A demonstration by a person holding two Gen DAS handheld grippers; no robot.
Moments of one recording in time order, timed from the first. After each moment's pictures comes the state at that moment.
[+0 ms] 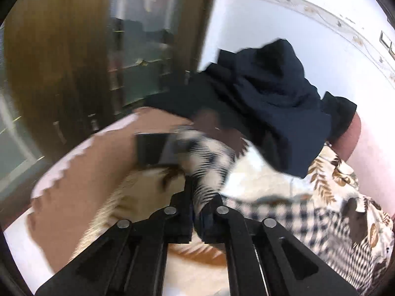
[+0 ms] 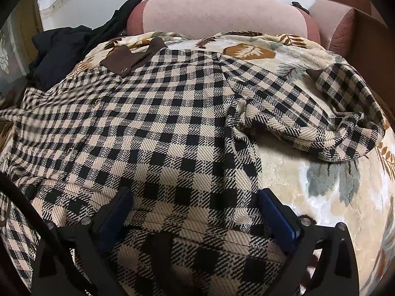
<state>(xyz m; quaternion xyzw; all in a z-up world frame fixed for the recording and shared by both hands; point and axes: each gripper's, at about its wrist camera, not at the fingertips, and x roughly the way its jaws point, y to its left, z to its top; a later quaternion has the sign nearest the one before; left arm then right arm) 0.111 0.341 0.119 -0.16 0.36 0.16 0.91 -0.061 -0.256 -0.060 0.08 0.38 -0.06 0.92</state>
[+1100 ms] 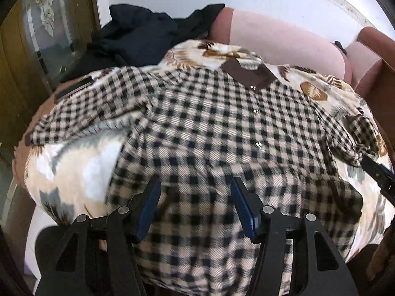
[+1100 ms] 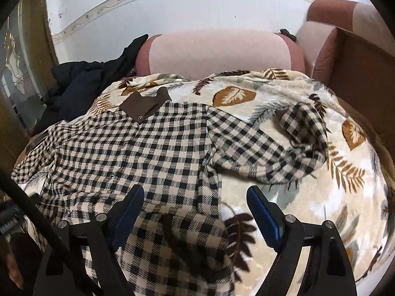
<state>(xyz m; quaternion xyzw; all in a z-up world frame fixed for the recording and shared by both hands) -0.087 -0.012 0.084 0.00 0.44 -0.02 0.90 -0.141 -0.268 0.038 0.11 0.33 -0.06 0.94</state>
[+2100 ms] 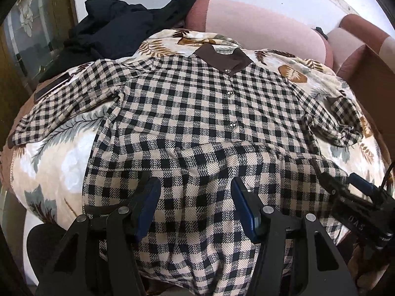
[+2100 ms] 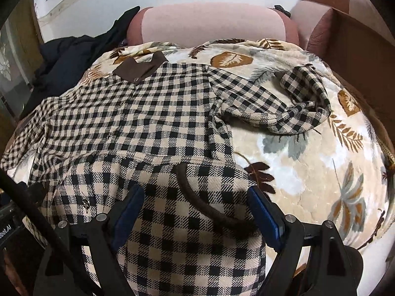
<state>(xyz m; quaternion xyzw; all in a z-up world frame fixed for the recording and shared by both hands) -0.093 -0.022 0.079 0.01 0.47 -0.09 0.88 -0.148 -0.226 0.003 0.09 0.40 -0.10 0.91</state>
